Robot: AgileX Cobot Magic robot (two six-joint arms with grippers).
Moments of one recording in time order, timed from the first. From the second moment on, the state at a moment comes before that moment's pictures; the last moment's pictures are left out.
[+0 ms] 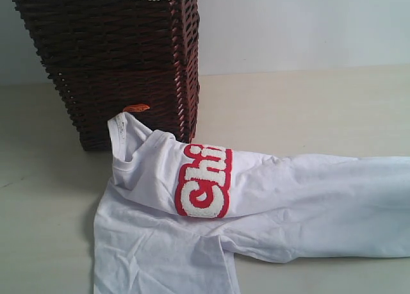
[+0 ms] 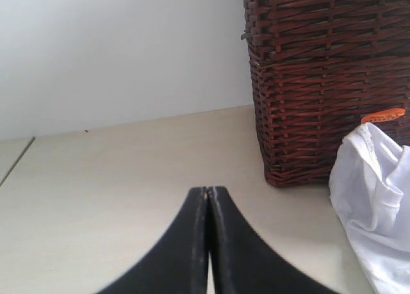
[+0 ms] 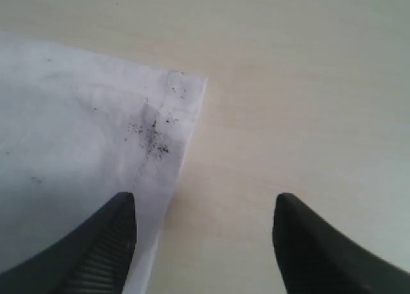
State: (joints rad) left arm 0.01 0.19 -0.24 -0.07 0.34 0.16; right arm -0.65 1.87 -0.91 0.97 0.47 -1.68
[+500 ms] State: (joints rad) left arm 0.01 0.19 -0.24 -0.07 0.34 0.16; right arm -0.65 1.98 -0.93 1.02 0.59 -1.70
